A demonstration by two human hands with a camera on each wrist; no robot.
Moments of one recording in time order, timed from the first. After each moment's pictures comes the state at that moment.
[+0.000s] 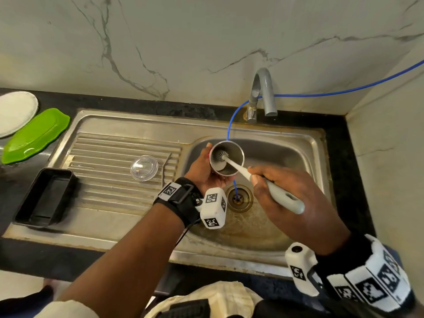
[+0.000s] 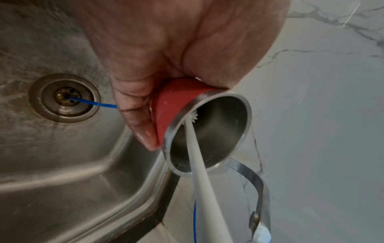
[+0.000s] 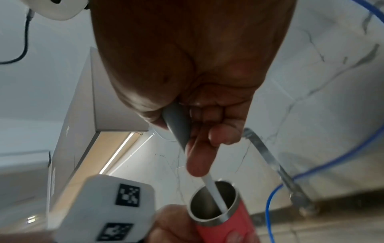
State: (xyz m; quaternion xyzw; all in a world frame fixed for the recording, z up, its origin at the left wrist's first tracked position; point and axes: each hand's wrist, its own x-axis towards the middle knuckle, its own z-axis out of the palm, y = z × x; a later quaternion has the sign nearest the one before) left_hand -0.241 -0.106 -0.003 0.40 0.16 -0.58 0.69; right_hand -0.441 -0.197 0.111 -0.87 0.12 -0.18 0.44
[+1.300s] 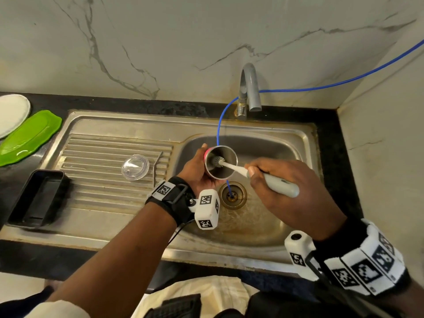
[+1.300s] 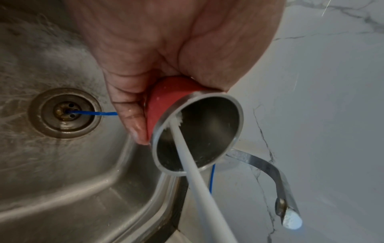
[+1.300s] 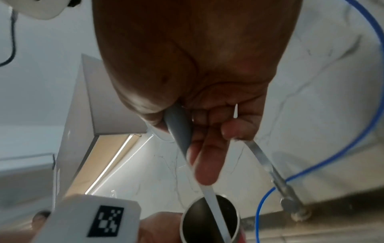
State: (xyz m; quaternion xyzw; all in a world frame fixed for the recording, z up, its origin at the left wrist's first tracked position) left_hand -0.256 -0.114 0.006 0.44 0.18 -0.57 0.67; right_hand -0.451 -0.224 0.110 -0.91 0.14 -0.14 0.38
